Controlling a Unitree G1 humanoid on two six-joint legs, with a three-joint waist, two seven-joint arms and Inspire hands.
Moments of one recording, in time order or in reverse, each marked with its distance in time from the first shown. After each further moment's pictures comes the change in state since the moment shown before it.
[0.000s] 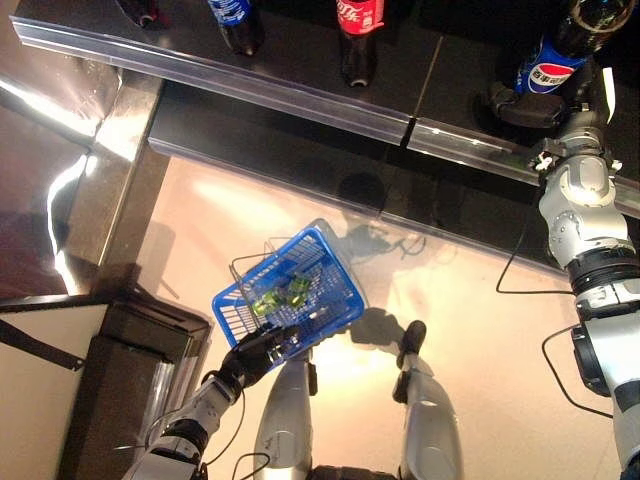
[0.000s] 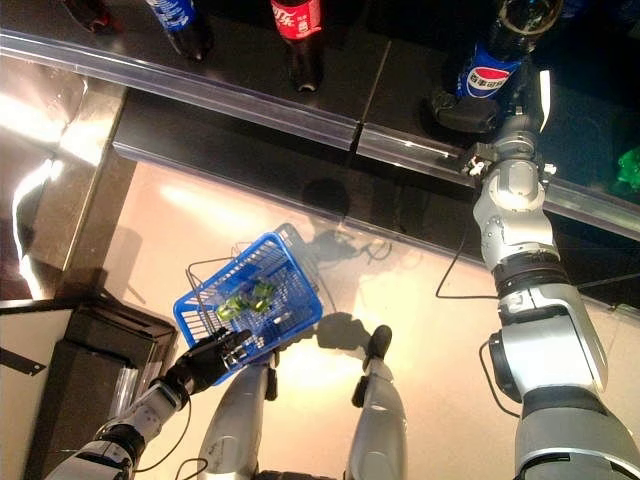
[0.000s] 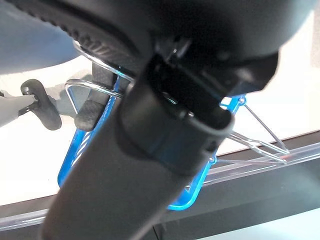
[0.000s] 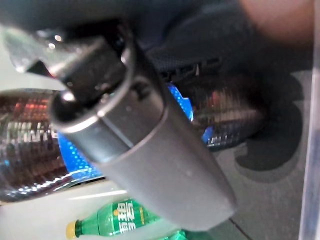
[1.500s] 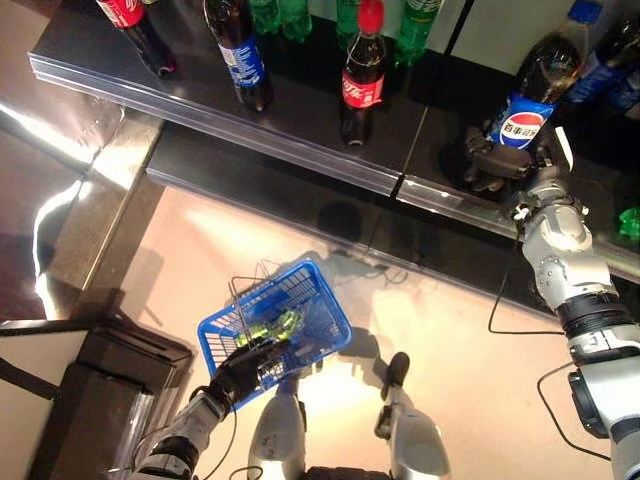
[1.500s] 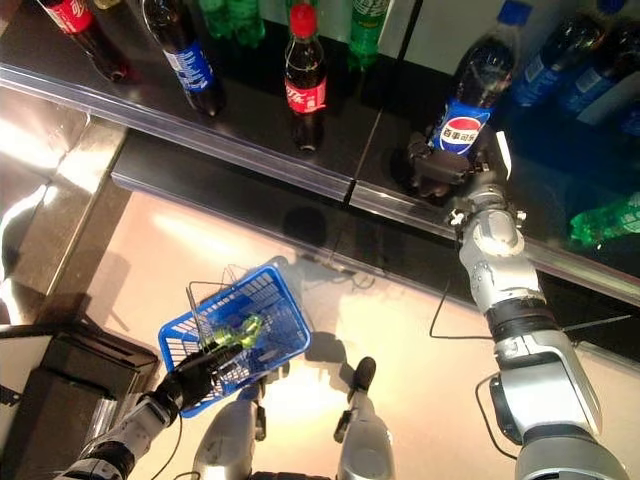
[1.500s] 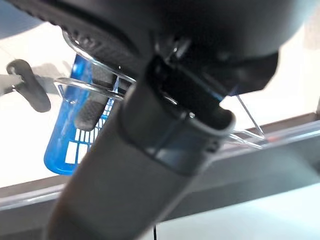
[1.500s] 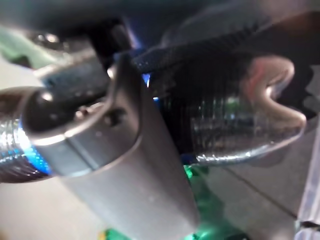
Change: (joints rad) left arm 0.094 0.009 0.088 -0.045 0.097 0.000 -0.004; right arm 0.267 0.010 -0.066 -0.249 0.018 0.083 0.082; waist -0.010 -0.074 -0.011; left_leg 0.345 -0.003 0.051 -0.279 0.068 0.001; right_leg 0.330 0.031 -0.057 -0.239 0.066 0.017
